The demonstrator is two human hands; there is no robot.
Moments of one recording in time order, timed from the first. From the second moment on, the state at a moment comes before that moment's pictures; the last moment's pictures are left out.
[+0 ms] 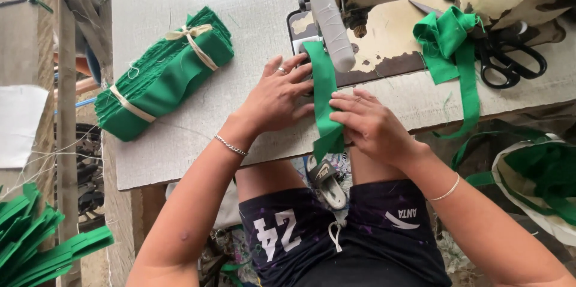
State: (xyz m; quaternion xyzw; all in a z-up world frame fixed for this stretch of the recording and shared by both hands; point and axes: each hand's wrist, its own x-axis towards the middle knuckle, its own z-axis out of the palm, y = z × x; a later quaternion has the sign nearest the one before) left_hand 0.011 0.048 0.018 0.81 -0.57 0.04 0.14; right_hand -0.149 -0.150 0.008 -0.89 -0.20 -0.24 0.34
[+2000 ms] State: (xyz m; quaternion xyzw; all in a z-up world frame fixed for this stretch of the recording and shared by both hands) left_hand -0.219 0.051 -0.021 0.63 -0.07 -0.30 0.71; right_hand -0.207 -0.132 -0.004 -0.87 -0.27 -0.33 0.23
